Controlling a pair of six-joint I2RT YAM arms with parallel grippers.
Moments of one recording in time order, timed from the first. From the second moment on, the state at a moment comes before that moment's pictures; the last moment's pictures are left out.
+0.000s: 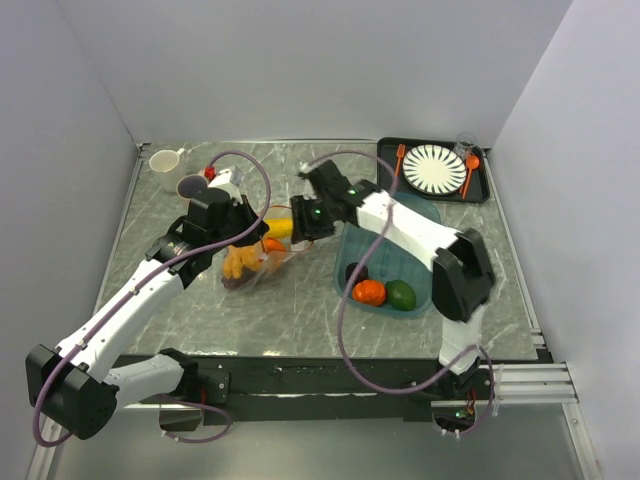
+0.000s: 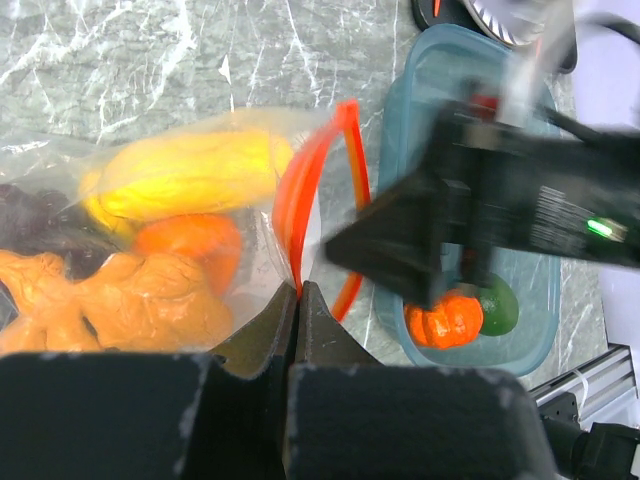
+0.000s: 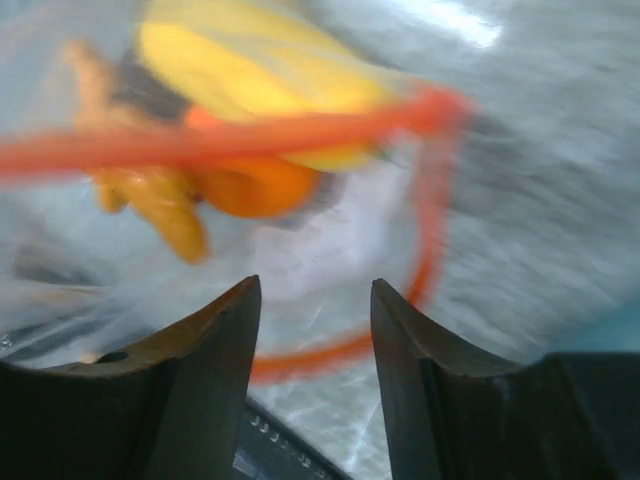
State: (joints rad) left arm -0.49 1.10 0.99 -0.38 0.01 -0.60; right arm 0.69 1.89 1.63 -0.66 -0.23 0.43
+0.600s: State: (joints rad) left arm -0.49 1.10 0.98 -0.38 0.01 -0.60; right arm 0.54 1.34 1.00 -0.53 0.10 0.71
